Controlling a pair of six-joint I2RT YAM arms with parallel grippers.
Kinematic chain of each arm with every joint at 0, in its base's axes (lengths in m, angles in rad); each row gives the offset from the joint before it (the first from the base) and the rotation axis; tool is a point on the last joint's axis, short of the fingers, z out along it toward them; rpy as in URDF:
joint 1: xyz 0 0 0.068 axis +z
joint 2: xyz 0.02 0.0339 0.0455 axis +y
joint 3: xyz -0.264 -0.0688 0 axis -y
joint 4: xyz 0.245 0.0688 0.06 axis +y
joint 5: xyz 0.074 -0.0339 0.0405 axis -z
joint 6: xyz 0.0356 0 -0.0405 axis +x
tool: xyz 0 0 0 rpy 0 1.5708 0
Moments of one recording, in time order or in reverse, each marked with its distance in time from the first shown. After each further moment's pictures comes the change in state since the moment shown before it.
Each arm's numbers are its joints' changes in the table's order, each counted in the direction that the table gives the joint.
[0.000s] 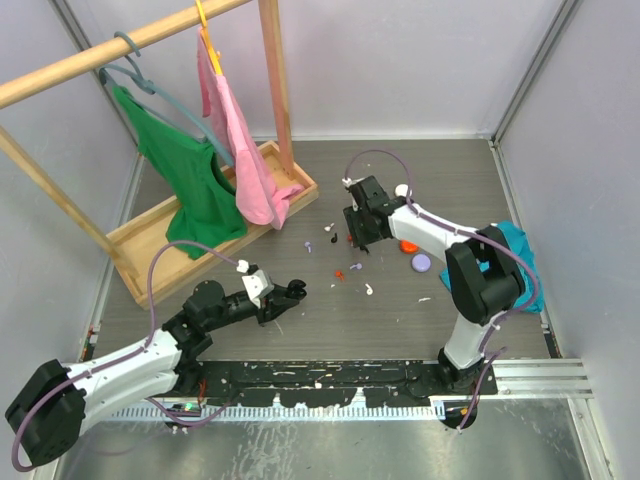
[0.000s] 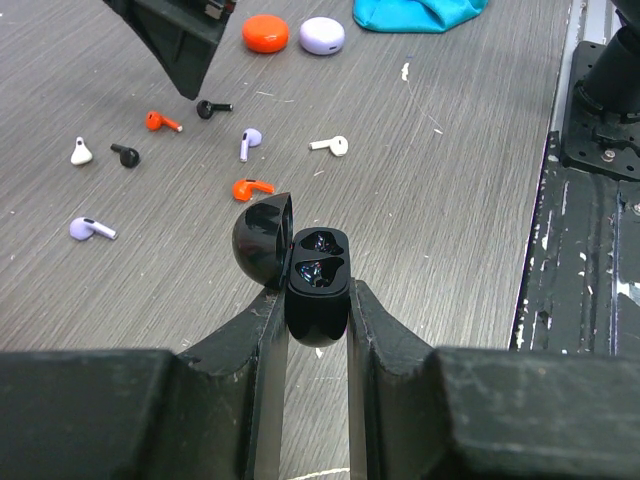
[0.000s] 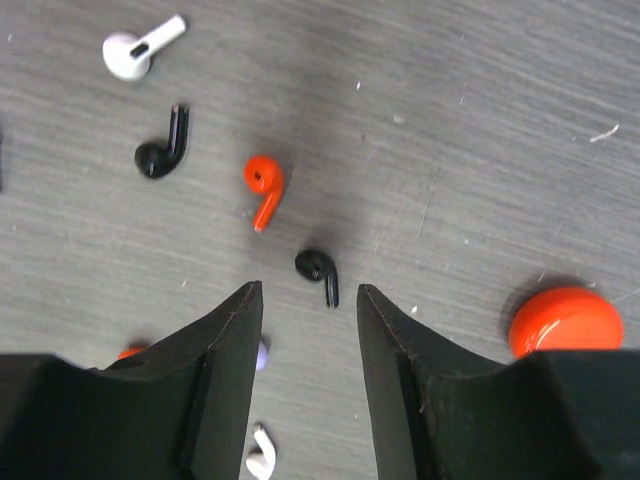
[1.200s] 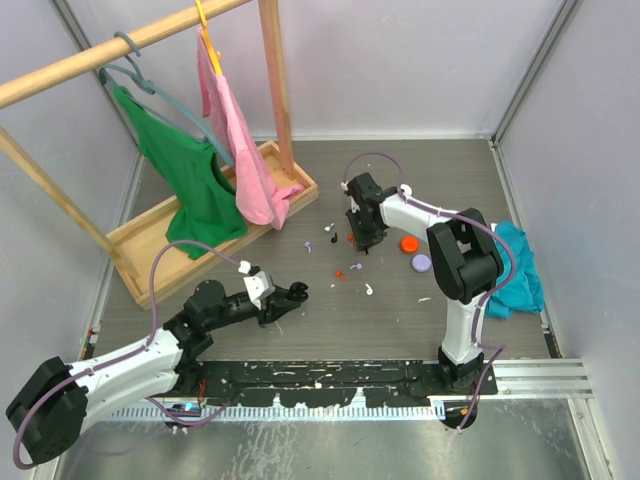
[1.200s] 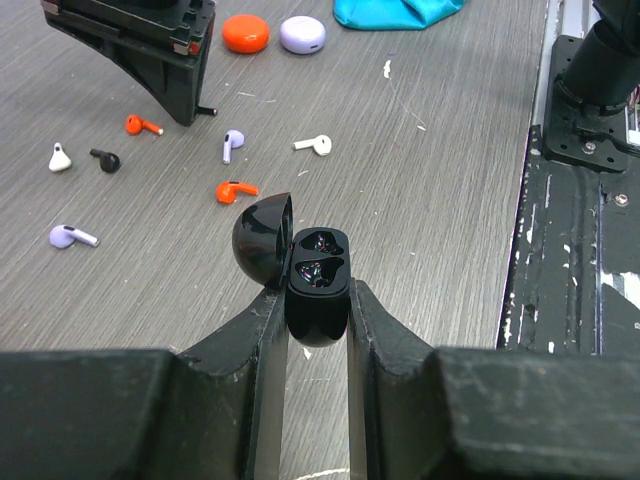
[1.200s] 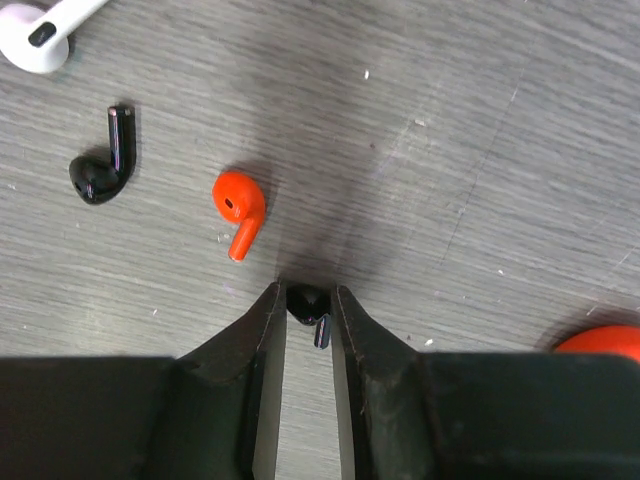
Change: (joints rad) left arm 0.000 0.019 0.000 -0.011 0.040 0.003; right arm -0.042 0.205 0.158 0.132 -0.075 -0.001
